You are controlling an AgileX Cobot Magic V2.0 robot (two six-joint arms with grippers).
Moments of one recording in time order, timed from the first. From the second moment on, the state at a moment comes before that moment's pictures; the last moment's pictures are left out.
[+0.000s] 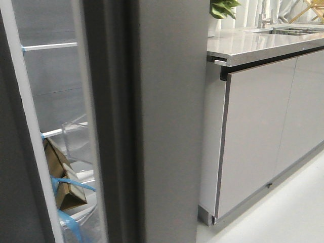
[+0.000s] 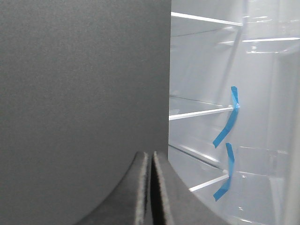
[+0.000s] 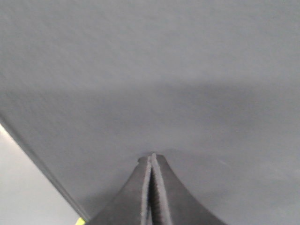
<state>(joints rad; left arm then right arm) 0.03 -0.01 0.00 -0.03 -0.13 -0.02 0.24 1.64 -1.76 1.13 0.79 -0.87</state>
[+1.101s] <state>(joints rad) 0.03 -0.01 0.00 -0.03 -0.13 -0.02 0.40 1.97 -2.17 0.90 0.70 -0.74</state>
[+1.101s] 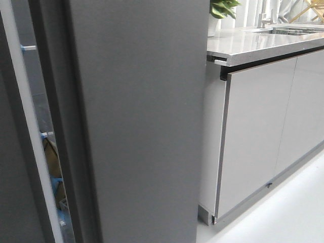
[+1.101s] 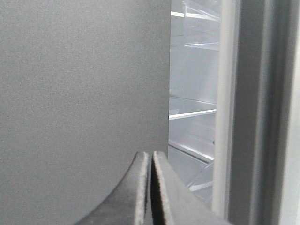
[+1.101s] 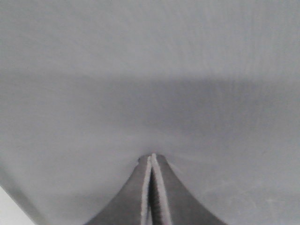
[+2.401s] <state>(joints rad) 0.03 -0.01 0.00 -0.03 -0.13 -0.02 0.41 2.09 -2.18 0.85 0.70 -0.69</state>
